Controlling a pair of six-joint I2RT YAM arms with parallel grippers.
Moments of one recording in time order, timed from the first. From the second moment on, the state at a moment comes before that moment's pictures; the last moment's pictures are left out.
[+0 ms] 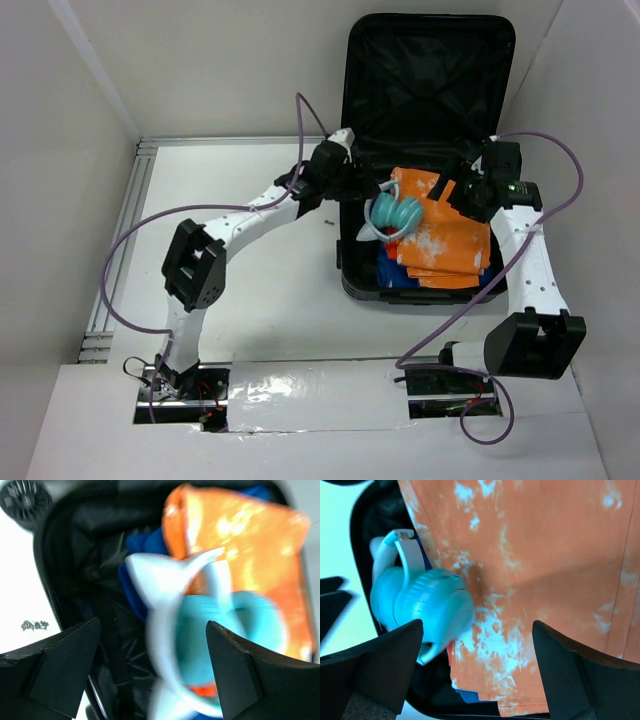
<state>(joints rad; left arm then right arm) -0.70 2.06 1.79 -0.24 0.03 -0.63 -0.10 1.32 1.35 -0.80 -0.12 0.38</state>
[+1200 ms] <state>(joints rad) -0.69 1.39 1.33 -0.34 -0.17 -0.36 0.03 1.35 1.43 -0.68 -0.01 0.39</state>
